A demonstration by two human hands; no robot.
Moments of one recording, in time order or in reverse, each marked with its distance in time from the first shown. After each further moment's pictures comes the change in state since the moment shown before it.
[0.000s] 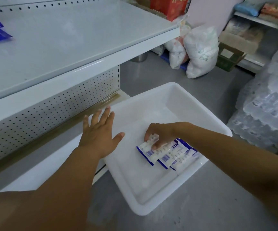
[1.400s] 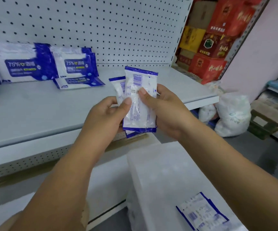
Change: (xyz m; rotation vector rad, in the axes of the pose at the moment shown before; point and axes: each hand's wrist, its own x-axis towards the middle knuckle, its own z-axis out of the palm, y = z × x) left_hand -0.083 -0.050 -0.179 -1.456 0.552 -0.194; right_hand -0.080 -0.263 -0.137 1.202 0.610 -0.553
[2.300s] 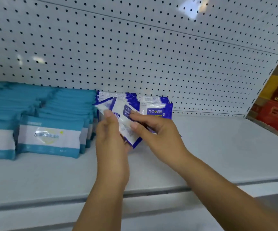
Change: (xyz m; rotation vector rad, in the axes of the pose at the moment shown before) left_hand 0.054 0.012 -0.136 -0.585 0.585 0.279; right_hand 0.107 0.022 0.183 -0.274 -0.325 -0.514
